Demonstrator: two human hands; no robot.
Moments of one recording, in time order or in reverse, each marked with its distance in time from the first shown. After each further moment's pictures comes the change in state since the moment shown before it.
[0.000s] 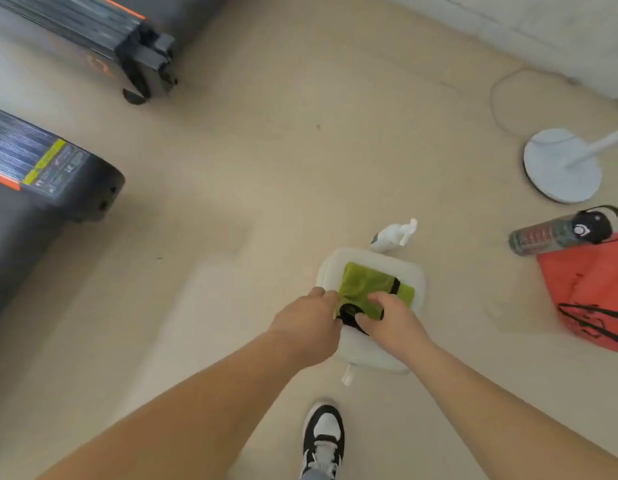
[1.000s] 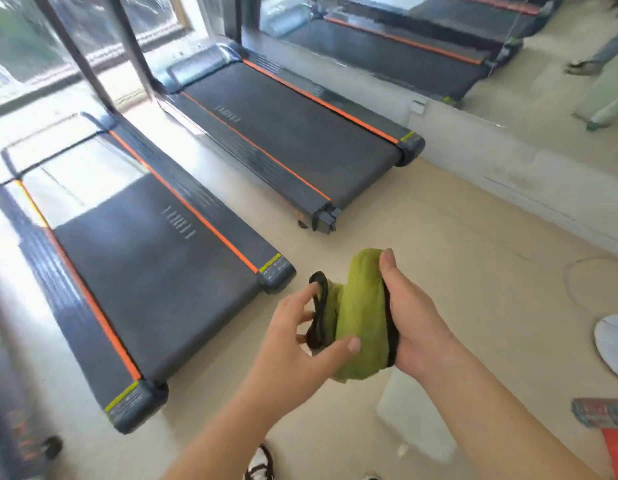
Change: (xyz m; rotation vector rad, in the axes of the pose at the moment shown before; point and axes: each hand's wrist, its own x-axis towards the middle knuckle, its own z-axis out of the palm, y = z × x) left_hand -0.446 0.094 -0.268 -0.776 0.844 0.008; right_hand -0.405 -0.425 -0.221 1.103 -0.456 -0.118
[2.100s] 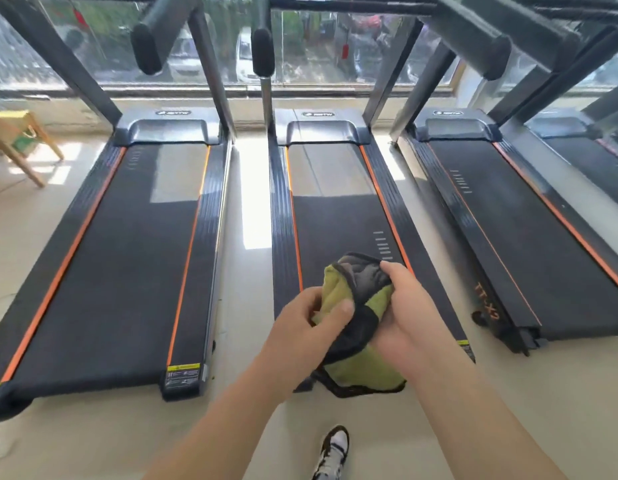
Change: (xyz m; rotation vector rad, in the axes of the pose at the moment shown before) left_hand -0.220 -0.113 -0.502 -0.270 0.600 -0.259; right_hand -0.111 0.272 0.540 -0.306 -0.430 0.149
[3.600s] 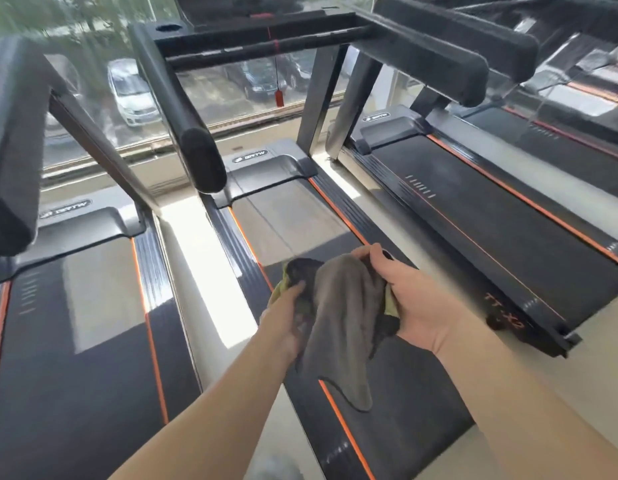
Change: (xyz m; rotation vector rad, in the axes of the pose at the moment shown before) left_hand 0.507 0.041 -0.160 -0.654 -0.092 -0.554; right_hand 0.302 -0.169 0.224 -0.062 -0.101 -0.210
